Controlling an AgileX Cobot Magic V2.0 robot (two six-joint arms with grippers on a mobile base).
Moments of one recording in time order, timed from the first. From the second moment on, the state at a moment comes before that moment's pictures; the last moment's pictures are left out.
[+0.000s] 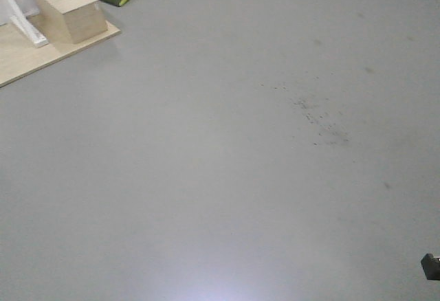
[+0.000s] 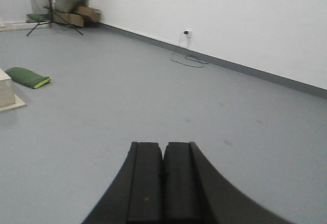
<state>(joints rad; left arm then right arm) -0.04 -0.01 0.03 -0.09 0.07 0.09 -0.06 -0.01 0.03 0.00 0.14 -0.09</state>
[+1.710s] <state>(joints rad) -0.04 -0.01 0.03 -0.09 0.07 0.09 -0.06 -0.01 0.03 0.00 0.14 -0.09</state>
